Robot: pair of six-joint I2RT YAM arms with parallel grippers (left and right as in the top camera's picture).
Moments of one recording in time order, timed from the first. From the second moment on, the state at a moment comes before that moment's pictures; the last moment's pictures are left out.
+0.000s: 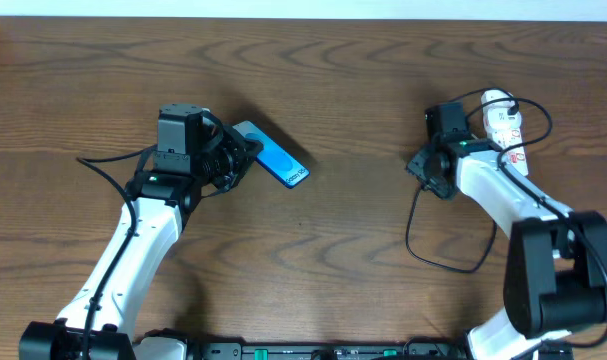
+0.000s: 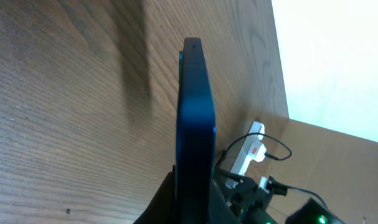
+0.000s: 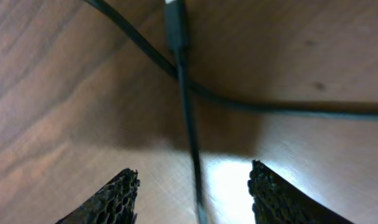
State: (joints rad) left arm -0.14 1.39 0.88 -0.27 0.50 -1.14; right arm 0.16 1.79 1.04 -0.52 0.10 0.87
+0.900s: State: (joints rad) left arm -0.14 1.39 0.88 -0.27 0.50 -1.14; right arm 0.44 1.55 1.05 -0.57 -0.06 0.30
